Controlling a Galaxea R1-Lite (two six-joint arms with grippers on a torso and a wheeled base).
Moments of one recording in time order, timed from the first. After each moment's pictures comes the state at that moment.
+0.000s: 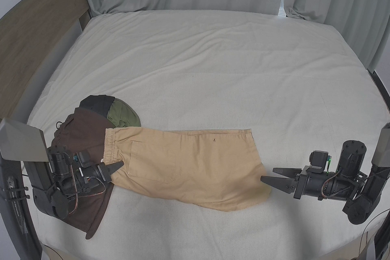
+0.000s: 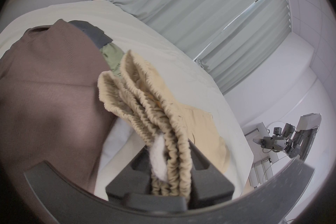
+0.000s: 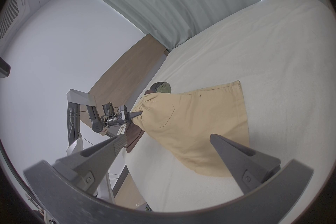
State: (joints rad) left arm 0.00 2.26 -0.35 -1.55 -0.55 -0.42; right arm 0.31 1.98 -0.16 -1.54 0.61 0.39
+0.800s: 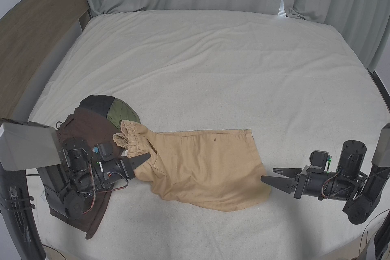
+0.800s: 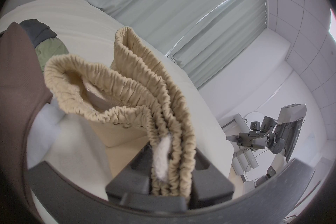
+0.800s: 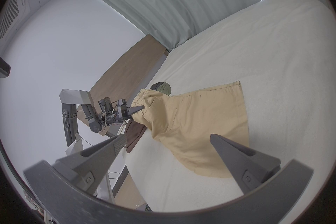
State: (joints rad) left arm -0.21 2.21 -0.43 -1.55 -0.52 -0.43; right arm 0.31 1.98 -0.16 -1.54 0.61 0.40
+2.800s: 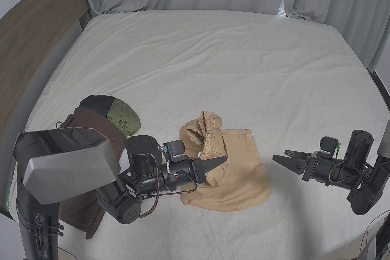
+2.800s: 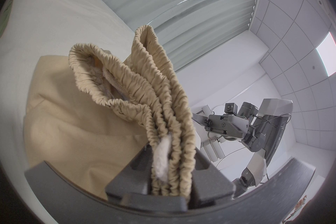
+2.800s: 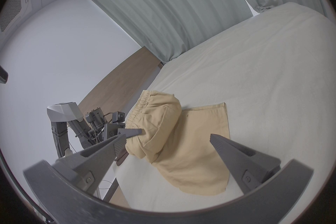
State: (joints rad) left arm -0.60 2.33 -0.79 -1.44 -0.52 -0.65; right arm 0.21 1.96 -0.22 -1.54 0.61 0.40
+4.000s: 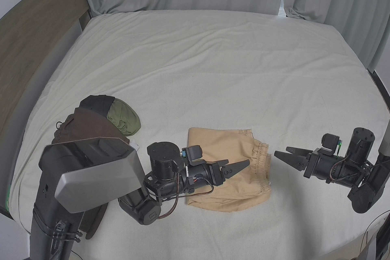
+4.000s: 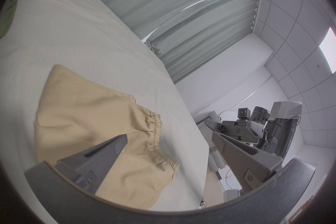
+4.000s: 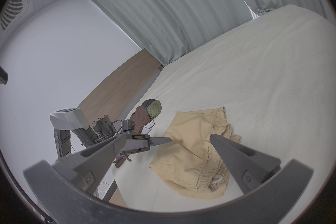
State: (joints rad) left arm -0.65 2.46 -0.95 -1.43 -0.49 -0.66; right arm 0.19 1.95 -0.24 -1.54 0.61 0.40
